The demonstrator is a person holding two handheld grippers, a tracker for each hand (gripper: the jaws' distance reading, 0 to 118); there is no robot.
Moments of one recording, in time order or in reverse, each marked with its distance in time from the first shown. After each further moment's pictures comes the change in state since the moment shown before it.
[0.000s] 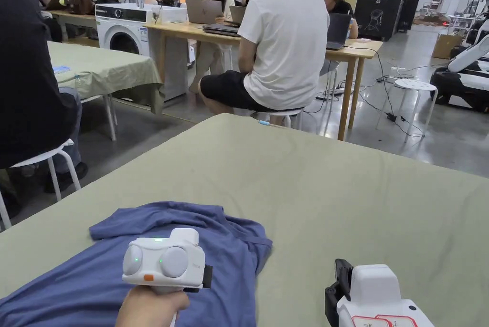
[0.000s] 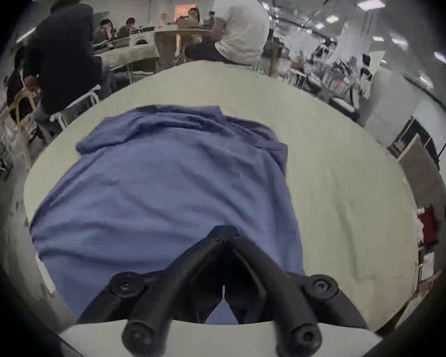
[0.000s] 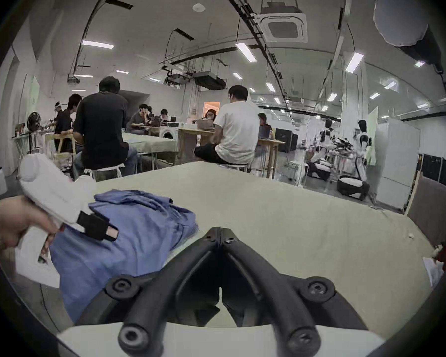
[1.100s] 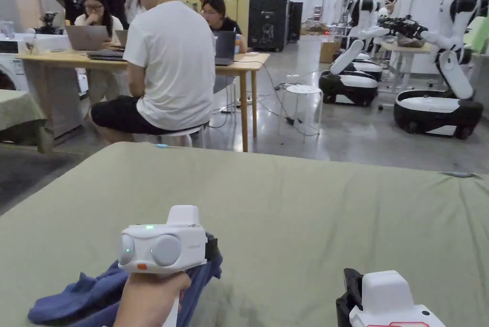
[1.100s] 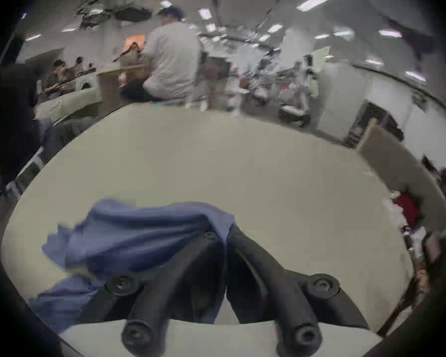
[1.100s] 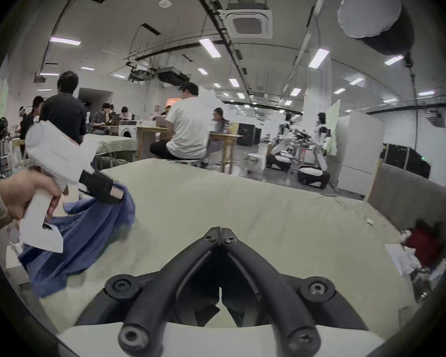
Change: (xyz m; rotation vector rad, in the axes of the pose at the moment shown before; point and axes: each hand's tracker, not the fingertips) left arm 0.215 0.057 0.029 0.237 -0.341 -0.242; right arm 0.154 -0.026 0.090 -0.015 -0.284 -0.060
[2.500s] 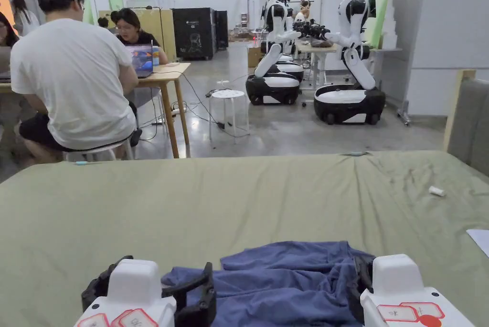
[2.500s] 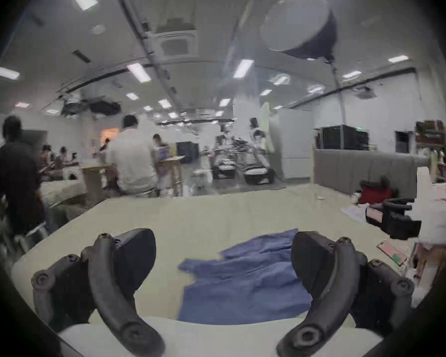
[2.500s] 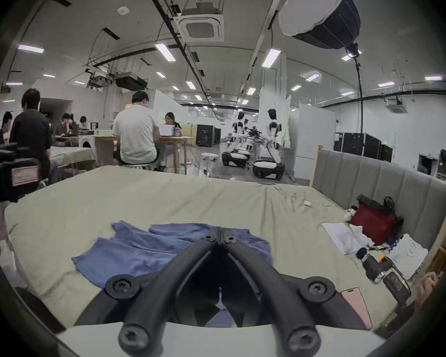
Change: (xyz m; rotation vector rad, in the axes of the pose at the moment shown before) left arm 0.152 -0.136 0.197 0.439 0.068 -0.178; right arm 0.119 -0.046 0.114 -0.003 -0.181 -0.085
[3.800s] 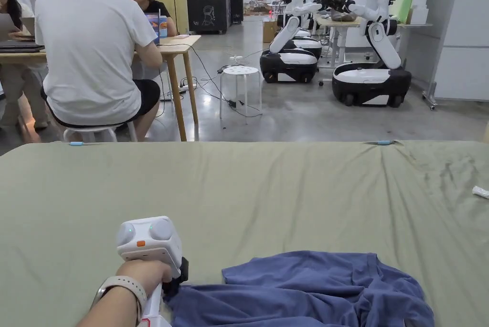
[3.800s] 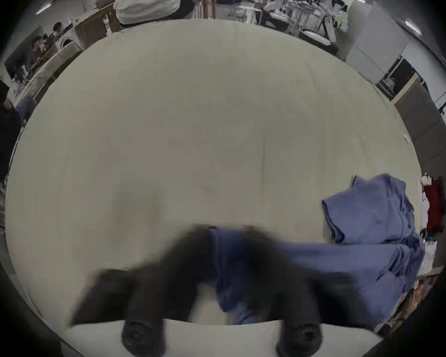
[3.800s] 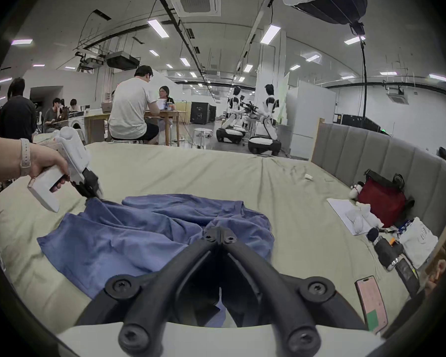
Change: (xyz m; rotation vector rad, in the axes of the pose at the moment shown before) left arm -0.051 -0.088 -0.428 -1.042 0.095 0.166; right arm 0.031 -0.041 -0.075 -0.153 -0.054 -0.015
